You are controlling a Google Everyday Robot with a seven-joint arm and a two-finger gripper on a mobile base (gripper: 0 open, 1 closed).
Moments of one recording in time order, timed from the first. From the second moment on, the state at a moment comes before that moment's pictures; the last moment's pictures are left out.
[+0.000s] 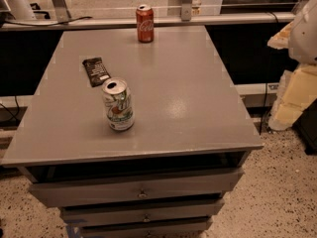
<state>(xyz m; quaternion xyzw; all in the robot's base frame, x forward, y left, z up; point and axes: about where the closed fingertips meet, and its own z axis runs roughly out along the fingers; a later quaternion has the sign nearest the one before) 0.438 -0.216 0.979 -0.60 0.78 -0.04 0.16</state>
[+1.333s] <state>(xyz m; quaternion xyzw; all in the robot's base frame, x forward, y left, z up) 0.444 -0.085 0.866 -0.54 0.78 0.21 0.25</state>
